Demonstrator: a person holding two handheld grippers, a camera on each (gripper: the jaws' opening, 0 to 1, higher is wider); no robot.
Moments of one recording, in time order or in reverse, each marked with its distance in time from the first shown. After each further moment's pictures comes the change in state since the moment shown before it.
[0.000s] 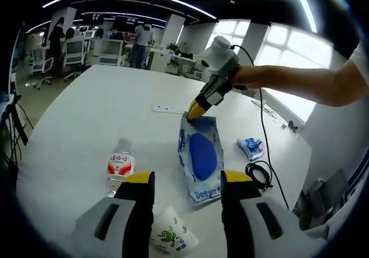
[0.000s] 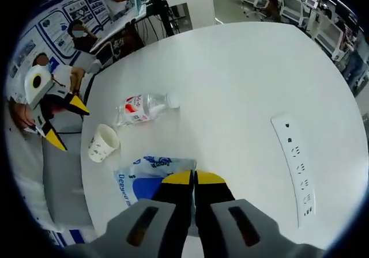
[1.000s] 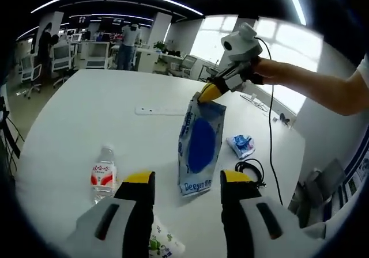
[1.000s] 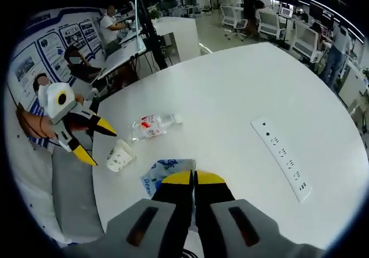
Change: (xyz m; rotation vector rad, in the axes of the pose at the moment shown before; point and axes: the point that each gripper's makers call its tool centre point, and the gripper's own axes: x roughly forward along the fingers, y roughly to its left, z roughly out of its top) left arm 0.017 -0.032 0.007 0.066 0.029 -0.080; right arm -0.086 0.028 -0.013 0.100 -0.227 -0.080
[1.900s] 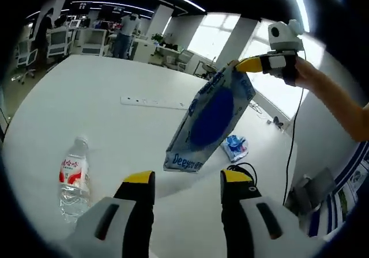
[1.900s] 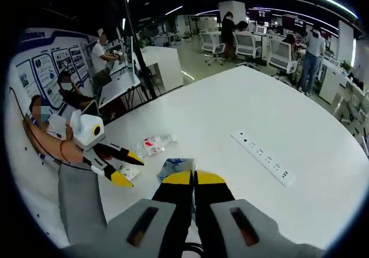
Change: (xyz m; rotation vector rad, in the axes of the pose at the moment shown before) left arm 0.046 -0.023 -0.012 -0.084 0.038 -0.061; right arm -0.093 0.013 -0.002 0.085 -0.218 -0.117
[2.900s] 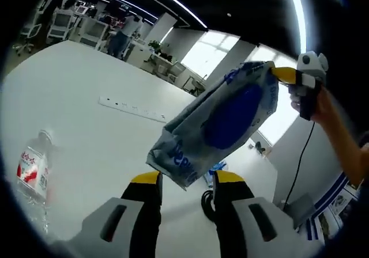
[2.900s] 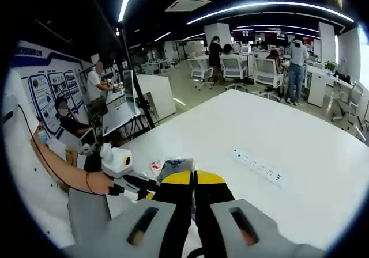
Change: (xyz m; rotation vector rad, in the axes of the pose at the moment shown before) left arm 0.038 -0.027 0.022 -0.164 -0.124 -0.147; right arm -0.054 0.019 0.023 0.096 -0.207 -0.061
